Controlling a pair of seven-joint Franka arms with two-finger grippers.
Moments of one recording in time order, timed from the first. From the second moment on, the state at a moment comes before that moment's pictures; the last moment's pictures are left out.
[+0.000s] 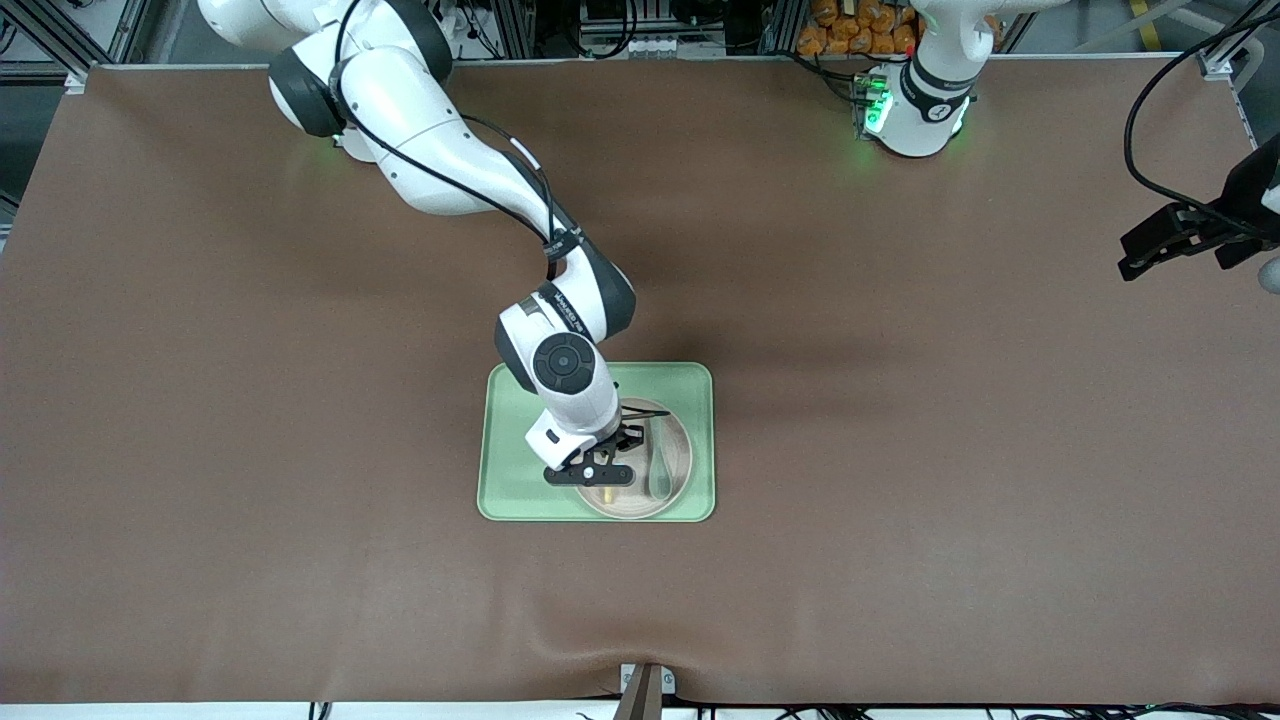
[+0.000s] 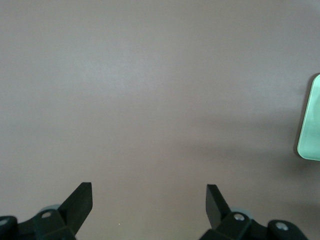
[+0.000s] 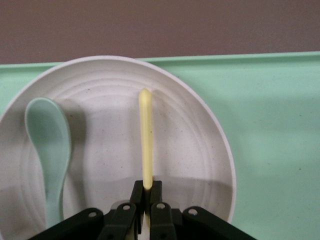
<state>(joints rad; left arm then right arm) 0.05 0.03 -0.10 -1.48 0.06 1.52 -0.15 0.66 1.03 -0.07 -1.07 0.09 2.21 0.61</state>
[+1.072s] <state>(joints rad) 0.05 0.02 -0.10 -1.48 0.06 1.51 -0.15 0.16 0.91 0.33 -1.29 0.16 2.29 0.40</state>
